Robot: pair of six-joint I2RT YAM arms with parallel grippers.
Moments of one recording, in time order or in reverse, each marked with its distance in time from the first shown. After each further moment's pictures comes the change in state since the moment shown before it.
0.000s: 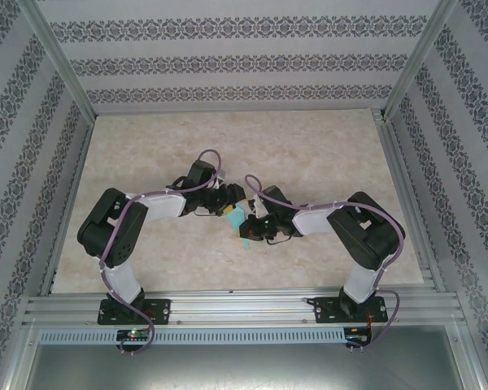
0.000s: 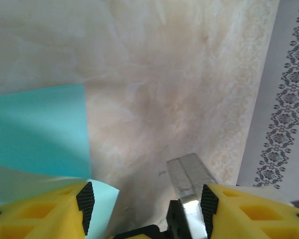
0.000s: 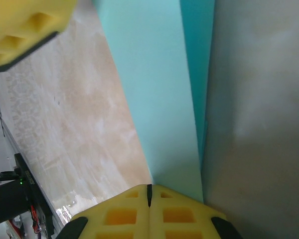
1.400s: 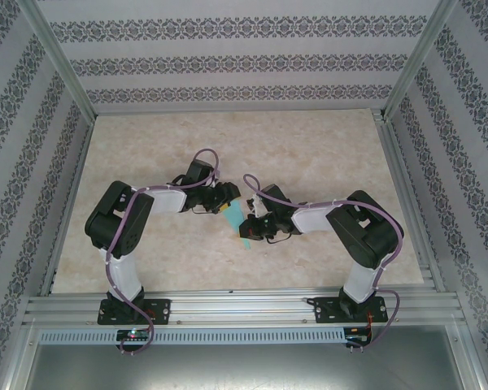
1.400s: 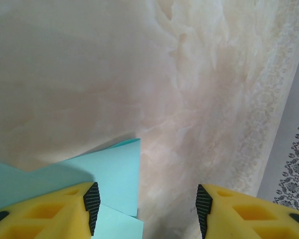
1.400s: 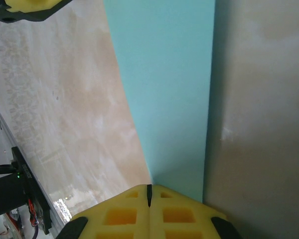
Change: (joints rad) left arm 0.054 0.082 0.033 -0.006 -0.053 0.011; right arm -0.007 0.014 0.027 -0.048 -0.022 -0.044
